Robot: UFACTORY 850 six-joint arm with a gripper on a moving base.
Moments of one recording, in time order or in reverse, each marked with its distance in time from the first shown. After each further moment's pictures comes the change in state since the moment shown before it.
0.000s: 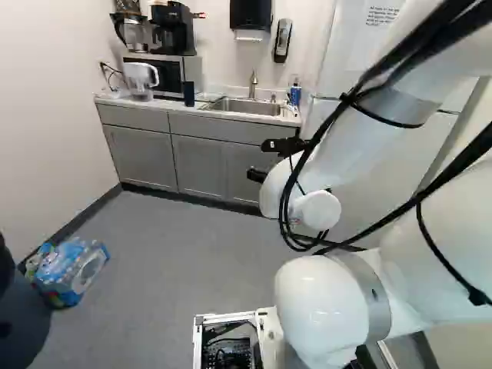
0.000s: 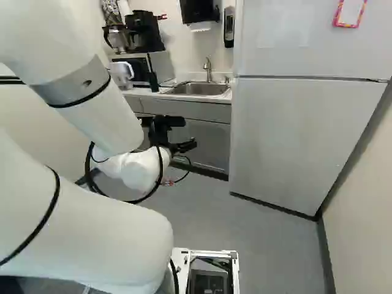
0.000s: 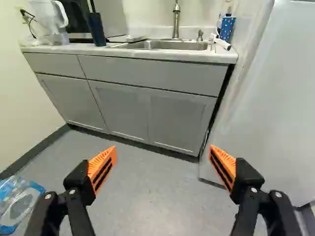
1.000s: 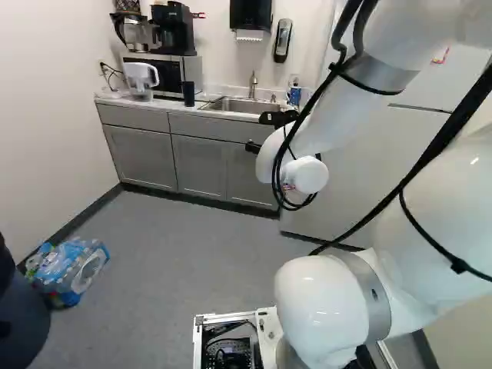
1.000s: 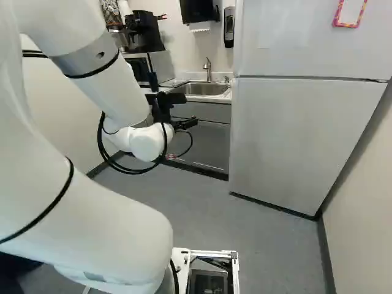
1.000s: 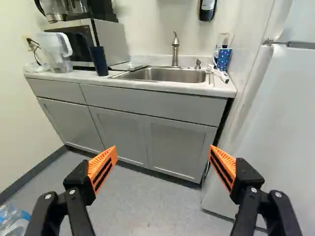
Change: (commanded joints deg) arm 0.0 -5.4 -12.5 0.0 0.0 0.0
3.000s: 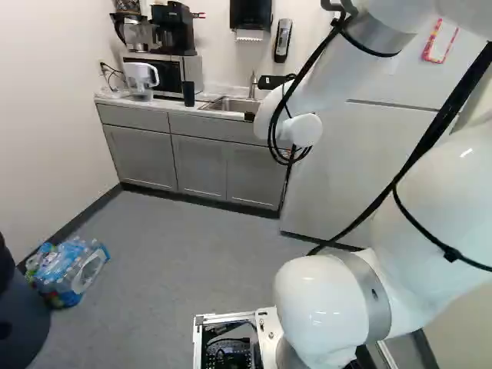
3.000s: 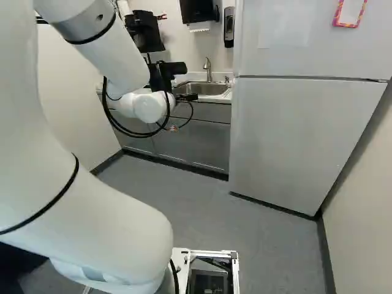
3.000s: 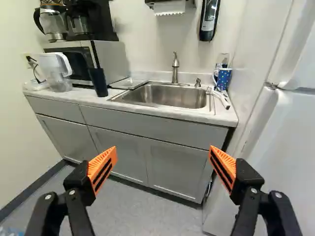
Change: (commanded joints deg) arm 0.0 -2.0 -15.1 0.0 -12.0 0.0
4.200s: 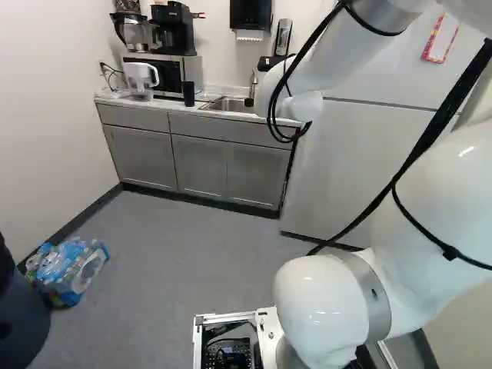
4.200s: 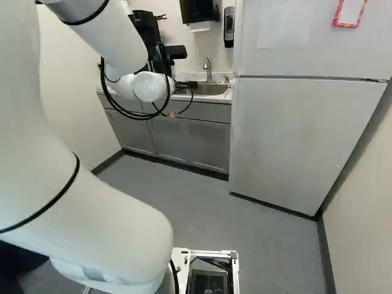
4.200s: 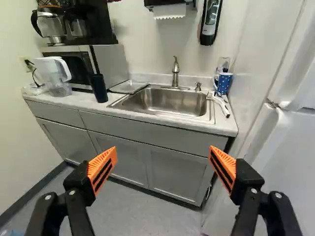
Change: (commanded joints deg) arm 0.0 -0.3 -7.8 0.0 -9.2 0.0
